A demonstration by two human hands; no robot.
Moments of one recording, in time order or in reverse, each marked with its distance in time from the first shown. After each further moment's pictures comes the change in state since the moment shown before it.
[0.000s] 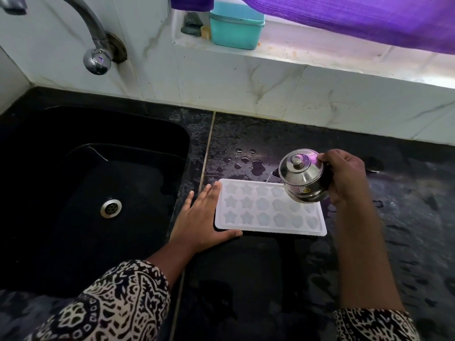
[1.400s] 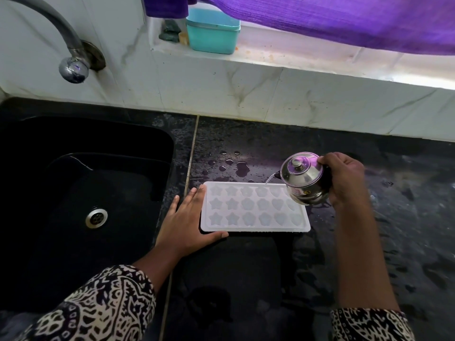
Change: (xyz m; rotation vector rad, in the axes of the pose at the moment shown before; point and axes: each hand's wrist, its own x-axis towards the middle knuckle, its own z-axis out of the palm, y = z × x) left_hand 0.002 -0.003 0.004 0.006 -0.009 0.005; right_hand 0.001 -0.002 -0.035 -0.082 0.112 0.010
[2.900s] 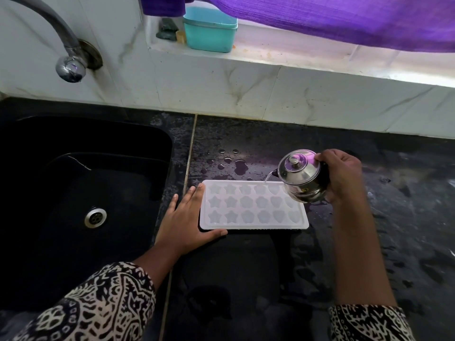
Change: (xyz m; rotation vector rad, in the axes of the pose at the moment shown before) left_hand -0.002 0.002 -0.003 0.005 -0.016 -0.009; right_hand -0.005 -0.004 0.002 -0.018 0.020 0.001
